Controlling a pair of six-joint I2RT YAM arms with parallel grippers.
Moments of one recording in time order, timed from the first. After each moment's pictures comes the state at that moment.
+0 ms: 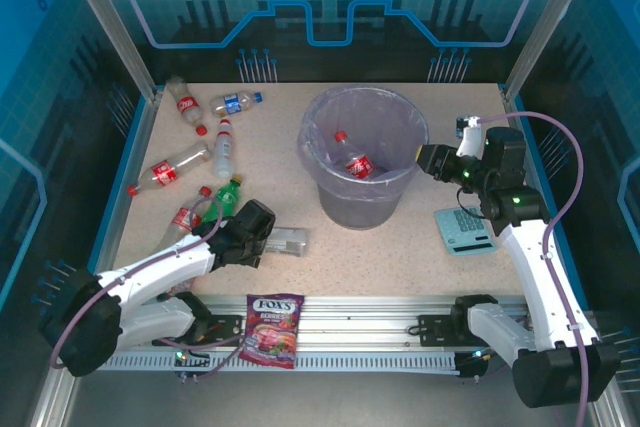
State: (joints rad) left arm -0.64 1.12 0.55 -0.56 -0.21 -1.90; right arm 0.05 0.97 0.98 -0.51 -0.48 0.41
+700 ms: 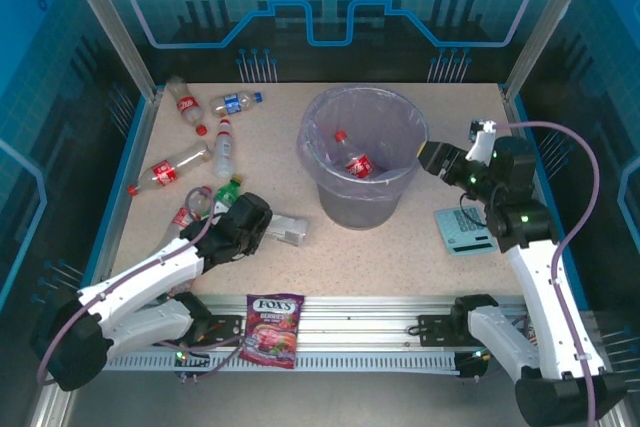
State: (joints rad) left arm -0.65 1.00 0.62 -0.57 -0.30 -1.69; right arm 0.09 0.83 0.95 -0.49 -0.36 0.59
